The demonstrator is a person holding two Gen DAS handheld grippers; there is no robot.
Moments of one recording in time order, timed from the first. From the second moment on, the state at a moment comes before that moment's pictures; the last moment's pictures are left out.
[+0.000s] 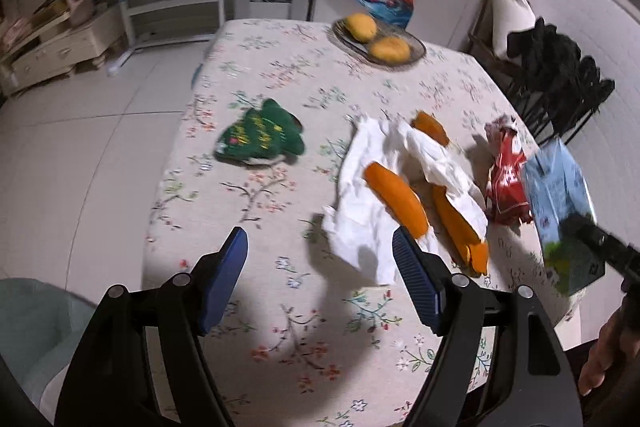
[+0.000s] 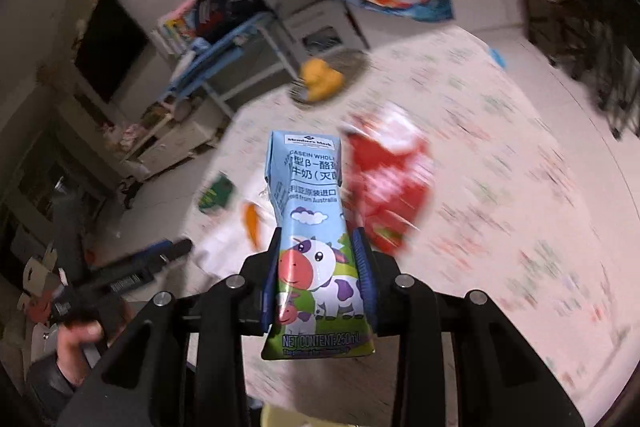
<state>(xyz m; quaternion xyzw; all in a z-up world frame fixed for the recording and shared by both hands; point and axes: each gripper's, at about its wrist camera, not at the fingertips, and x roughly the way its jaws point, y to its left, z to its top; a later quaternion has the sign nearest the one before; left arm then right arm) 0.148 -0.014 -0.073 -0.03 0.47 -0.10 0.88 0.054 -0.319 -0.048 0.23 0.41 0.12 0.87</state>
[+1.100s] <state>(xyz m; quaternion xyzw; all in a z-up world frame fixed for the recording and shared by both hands) 0.192 -0.098 -0.051 -0.04 0.40 -0.18 0.90 0.035 -0.319 -0.060 0.19 0.42 0.13 0.88</state>
